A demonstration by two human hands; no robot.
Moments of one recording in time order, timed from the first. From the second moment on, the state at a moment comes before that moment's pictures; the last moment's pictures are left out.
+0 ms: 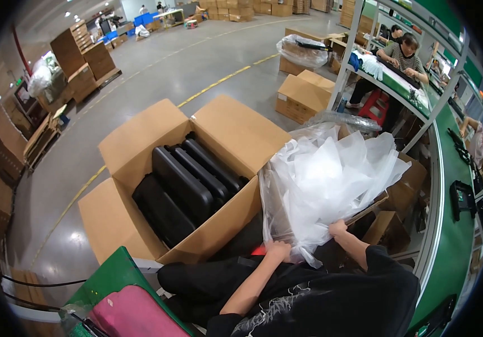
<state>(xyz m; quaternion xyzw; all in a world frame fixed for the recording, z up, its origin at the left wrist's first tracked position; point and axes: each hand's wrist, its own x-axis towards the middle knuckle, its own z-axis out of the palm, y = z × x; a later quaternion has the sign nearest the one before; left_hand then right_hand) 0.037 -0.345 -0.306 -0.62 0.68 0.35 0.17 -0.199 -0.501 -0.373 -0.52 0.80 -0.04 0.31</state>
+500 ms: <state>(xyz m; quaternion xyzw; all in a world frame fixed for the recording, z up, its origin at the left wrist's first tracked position) -0.003 -0.376 -0.290 -0.47 0.79 0.27 -0.28 -0.321 -0.564 -0.333 -0.24 0.70 -0.56 0.37</state>
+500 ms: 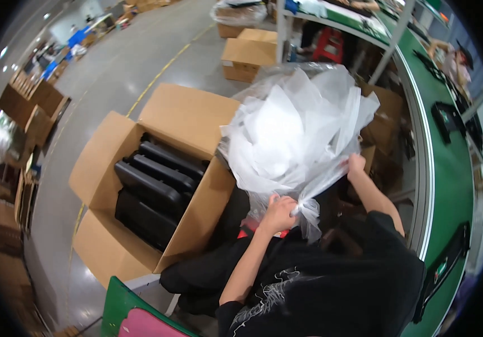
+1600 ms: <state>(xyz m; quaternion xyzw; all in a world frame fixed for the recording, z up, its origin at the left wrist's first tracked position) -0.015 -0.384 -0.382 -0.47 0.71 0.51 0.07 -0.192 -0.617 -0.309 -0.68 0.56 -0.27 0.38</state>
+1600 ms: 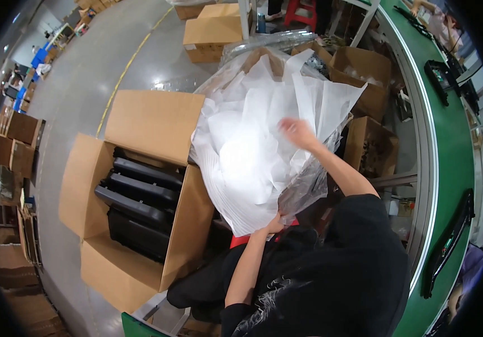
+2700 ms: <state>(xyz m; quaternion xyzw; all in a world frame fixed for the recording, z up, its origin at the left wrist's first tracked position) -0.078 -0.403 -0.375 -0.43 0.75 0.50 0.03 -0.423 -0.622 -0.308 -0.38 0.89 -0.22 0.14</state>
